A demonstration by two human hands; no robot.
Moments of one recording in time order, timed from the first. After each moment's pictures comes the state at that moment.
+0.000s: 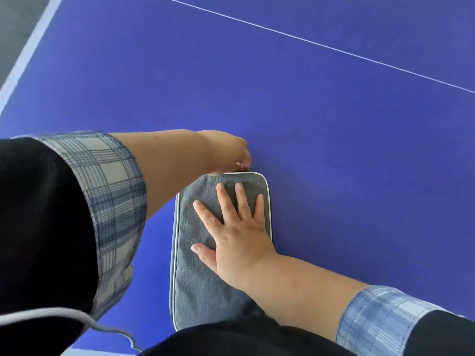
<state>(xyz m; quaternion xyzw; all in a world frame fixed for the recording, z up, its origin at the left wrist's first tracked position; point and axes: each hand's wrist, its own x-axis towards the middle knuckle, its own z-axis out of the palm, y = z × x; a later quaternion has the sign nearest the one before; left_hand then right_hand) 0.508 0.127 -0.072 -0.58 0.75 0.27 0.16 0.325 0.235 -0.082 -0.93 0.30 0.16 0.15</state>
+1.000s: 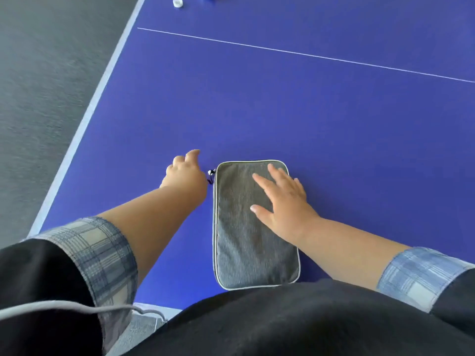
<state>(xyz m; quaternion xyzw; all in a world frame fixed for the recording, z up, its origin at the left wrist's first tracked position) 0.535 0.281 -0.061 -0.89 0.36 0.28 -0.06 0.303 0.216 -0.060 -0.87 0.40 0.07 0.27</state>
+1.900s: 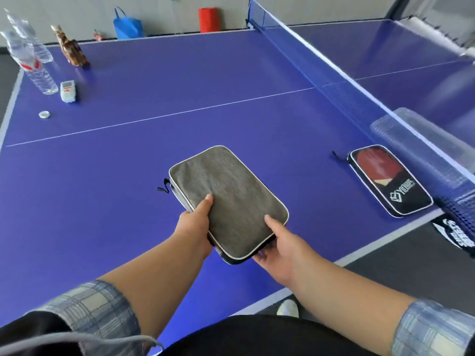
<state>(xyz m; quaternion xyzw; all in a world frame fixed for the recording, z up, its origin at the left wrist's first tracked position) 0.313 0.274 0.020 -0.62 0.04 0.65 -0.44 0.130 0.316 0.025 -0.02 0.56 -0.41 0.72</state>
